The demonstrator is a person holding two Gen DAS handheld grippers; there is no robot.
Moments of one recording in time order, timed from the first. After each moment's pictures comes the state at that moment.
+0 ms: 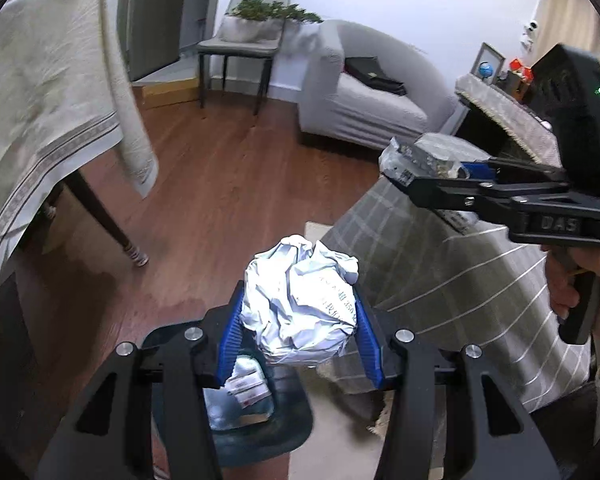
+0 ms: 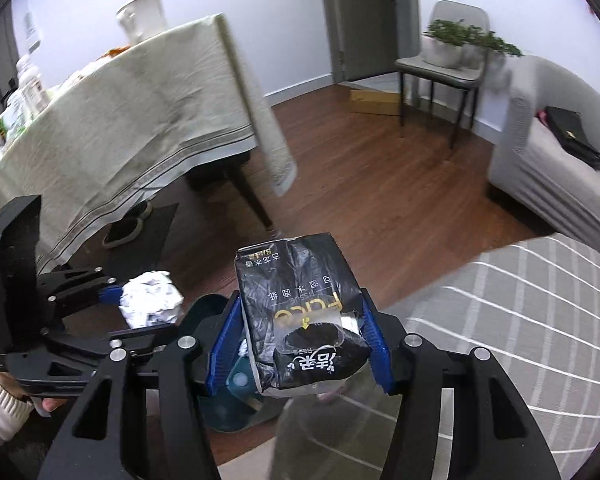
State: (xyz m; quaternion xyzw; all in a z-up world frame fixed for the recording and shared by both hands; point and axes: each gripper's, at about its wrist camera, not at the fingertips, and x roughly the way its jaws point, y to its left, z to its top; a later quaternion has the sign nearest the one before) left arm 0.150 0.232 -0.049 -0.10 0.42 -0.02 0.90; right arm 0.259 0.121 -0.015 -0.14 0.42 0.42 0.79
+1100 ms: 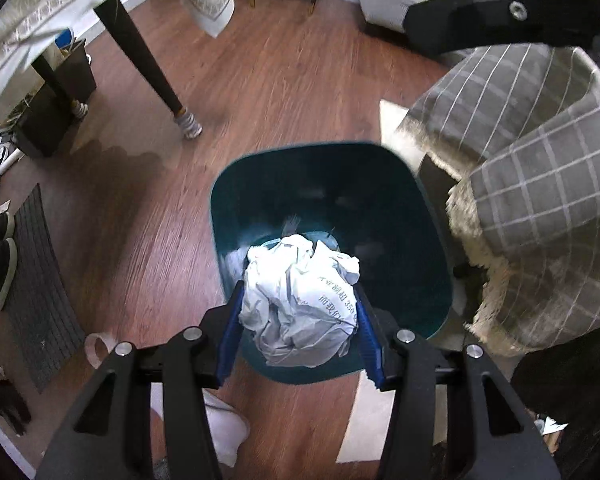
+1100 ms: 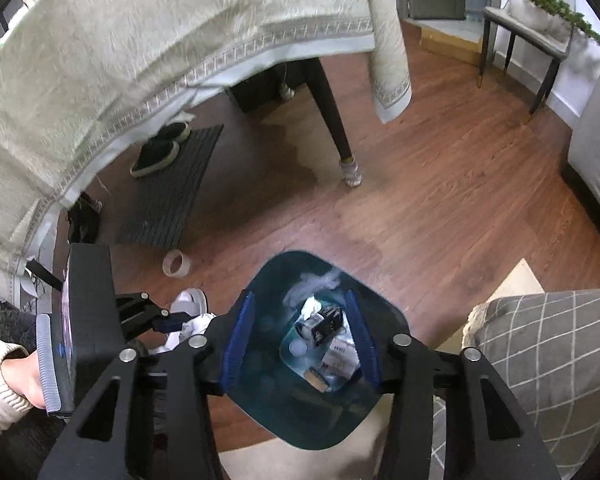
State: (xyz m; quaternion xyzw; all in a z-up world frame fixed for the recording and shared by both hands) left arm 0.086 0.312 -0.195 -0.09 0.58 0.03 0.81; right arm 0.206 0.261 -0.113 -0.21 0.51 0.46 0.70
